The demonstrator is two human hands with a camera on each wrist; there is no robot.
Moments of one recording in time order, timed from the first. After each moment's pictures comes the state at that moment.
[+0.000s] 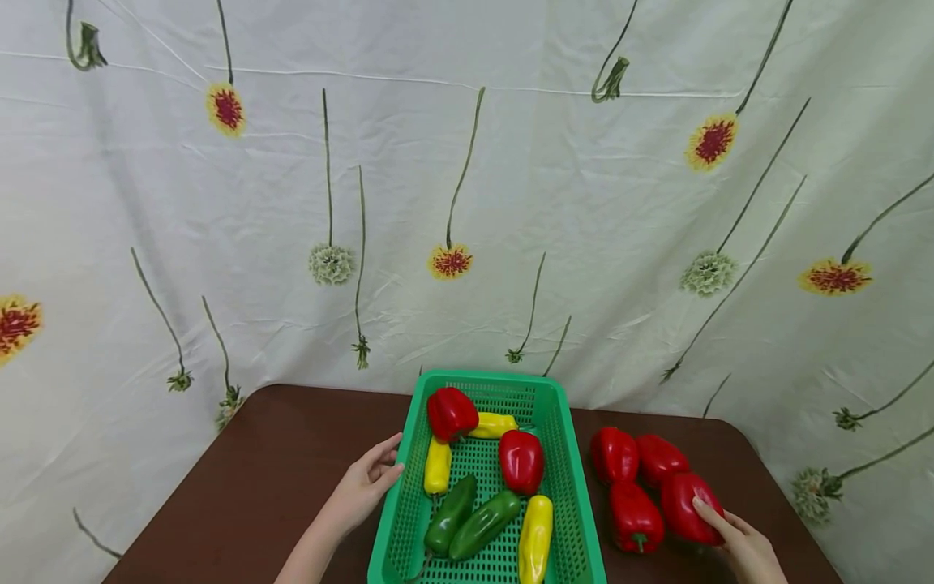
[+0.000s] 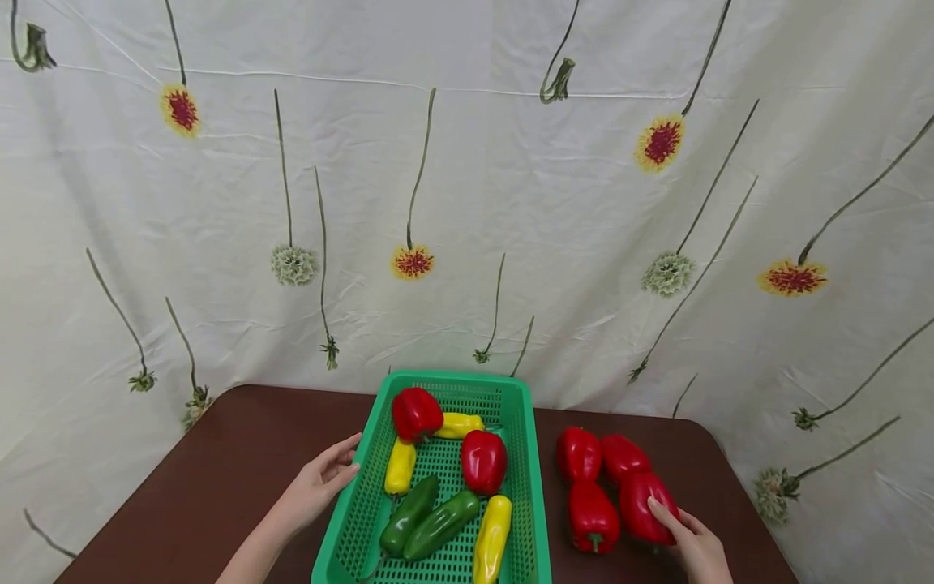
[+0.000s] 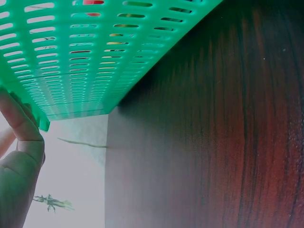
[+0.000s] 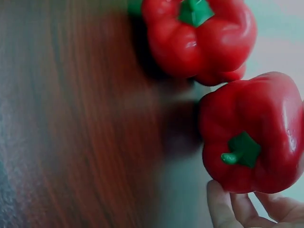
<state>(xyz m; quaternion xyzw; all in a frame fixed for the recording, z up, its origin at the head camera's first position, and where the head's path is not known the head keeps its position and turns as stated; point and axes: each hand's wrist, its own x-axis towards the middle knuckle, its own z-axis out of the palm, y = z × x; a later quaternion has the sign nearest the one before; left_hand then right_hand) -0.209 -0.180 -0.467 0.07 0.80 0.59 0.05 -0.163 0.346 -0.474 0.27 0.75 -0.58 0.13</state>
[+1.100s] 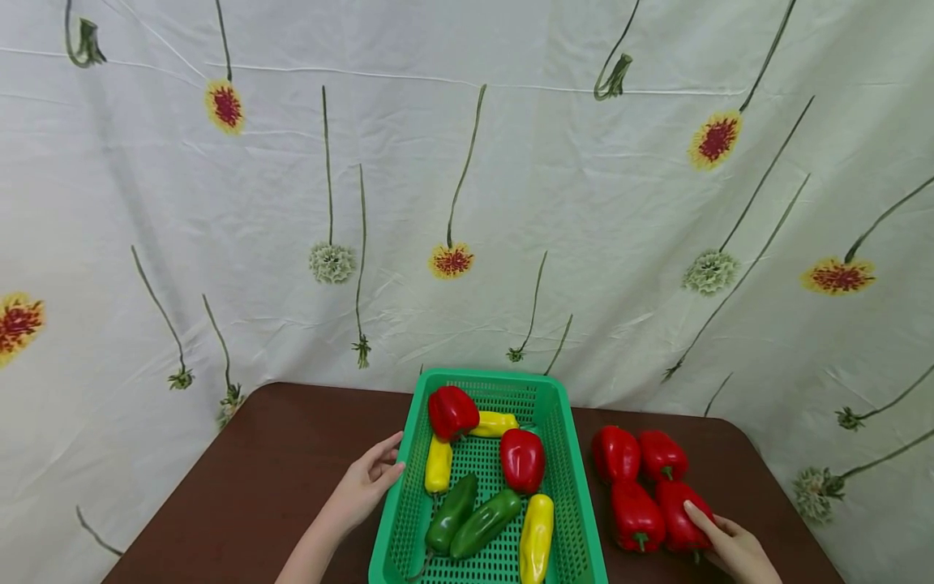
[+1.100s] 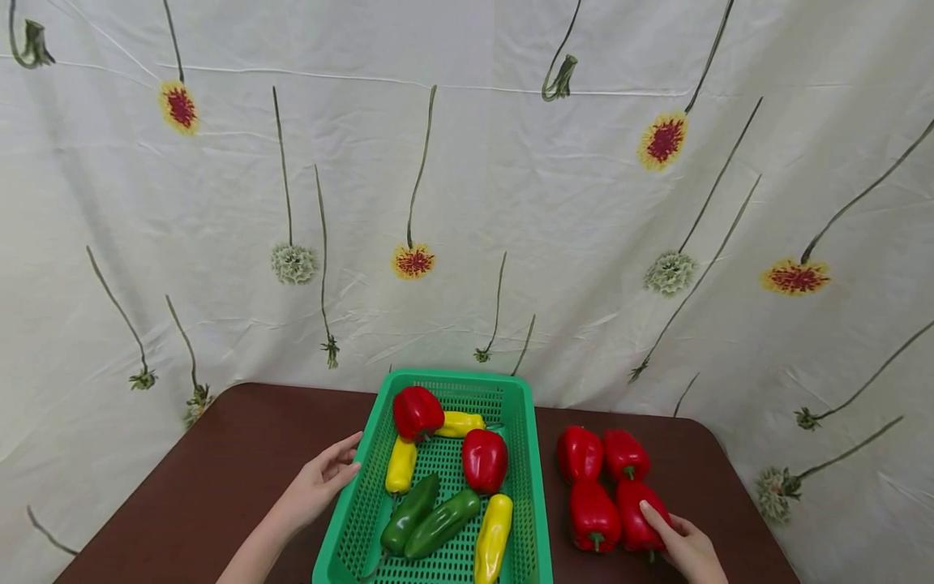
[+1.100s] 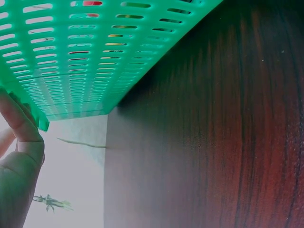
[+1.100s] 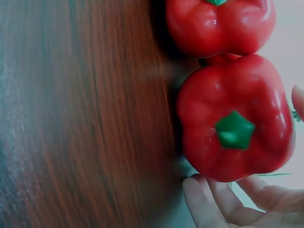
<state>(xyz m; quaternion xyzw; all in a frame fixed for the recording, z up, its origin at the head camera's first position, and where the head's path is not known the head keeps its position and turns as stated) -0.209 -0.180 -0.468 0.08 0.80 0.59 0.06 -0.168 0.348 -0.487 0.25 0.81 -0.50 0.18</state>
